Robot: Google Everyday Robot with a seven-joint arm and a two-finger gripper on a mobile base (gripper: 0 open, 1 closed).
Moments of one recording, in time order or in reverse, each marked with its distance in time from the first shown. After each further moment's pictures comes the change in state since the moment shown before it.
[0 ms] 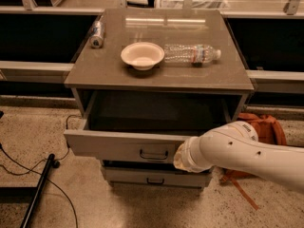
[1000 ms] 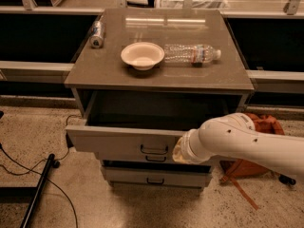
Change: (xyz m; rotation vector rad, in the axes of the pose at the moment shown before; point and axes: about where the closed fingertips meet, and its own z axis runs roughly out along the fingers) arm 0.000 -0.021 0.006 -0.018 -0.014 -0.008
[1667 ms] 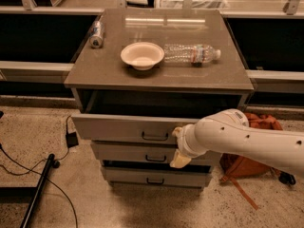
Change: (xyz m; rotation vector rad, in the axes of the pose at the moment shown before) arm -0.005 -0.027 0.010 0.058 -0.001 -0.025
